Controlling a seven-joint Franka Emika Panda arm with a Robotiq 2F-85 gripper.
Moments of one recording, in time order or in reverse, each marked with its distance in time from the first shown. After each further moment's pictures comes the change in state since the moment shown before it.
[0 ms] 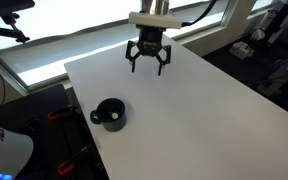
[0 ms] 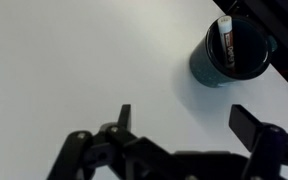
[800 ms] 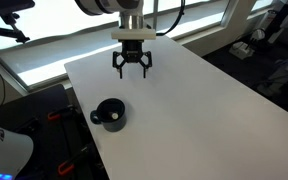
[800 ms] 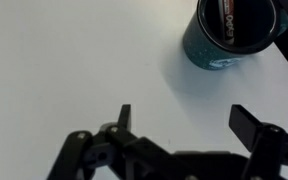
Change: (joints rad) arm 0.066 0.002 0.054 -0.158 -0.091 0.188 0.091
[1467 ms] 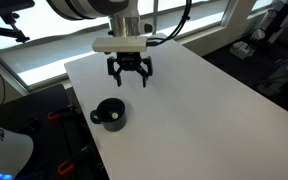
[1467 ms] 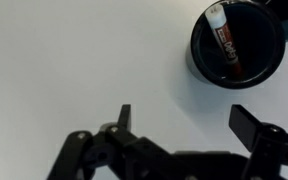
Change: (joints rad) arm -0.074 -0.259 -0.087 -0.304 0.003 0.267 0.108
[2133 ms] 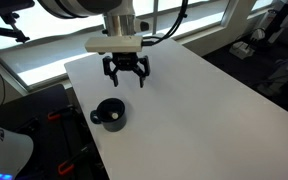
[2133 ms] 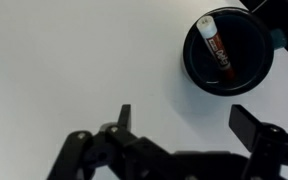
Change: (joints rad) arm -0.001 -0.065 -0.009 -0.058 0.013 0.020 -0.017
